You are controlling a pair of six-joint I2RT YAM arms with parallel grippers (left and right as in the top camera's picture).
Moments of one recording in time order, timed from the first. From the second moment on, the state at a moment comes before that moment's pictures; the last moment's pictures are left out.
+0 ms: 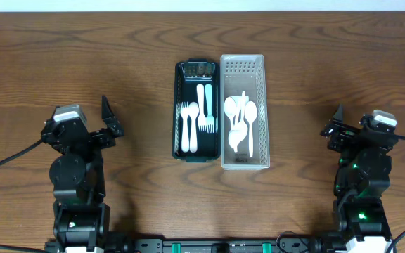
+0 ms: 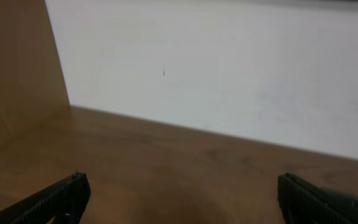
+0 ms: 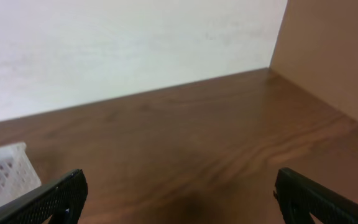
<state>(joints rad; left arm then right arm) 0.01 0.60 0.47 0.05 -0.19 -0.10 0.01 0.65 0.38 0.07 0.33 0.12</state>
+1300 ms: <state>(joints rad) 0.01 0.60 0.46 -0.68 -0.19 -0.10 0.09 0.01 0.26 -0.11 0.34 0.11</state>
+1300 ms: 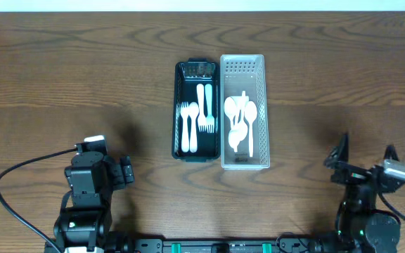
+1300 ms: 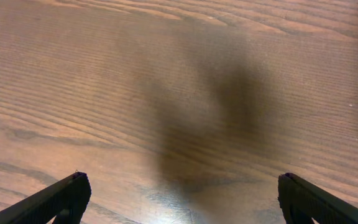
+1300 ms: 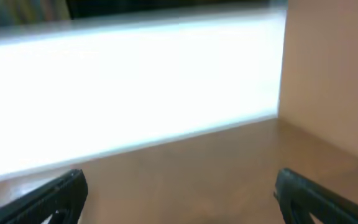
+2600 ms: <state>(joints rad) 0.01 0.60 0.46 -0.68 -0.19 -0.10 0.10 0.01 0.01 -0.07 0.06 0.07</state>
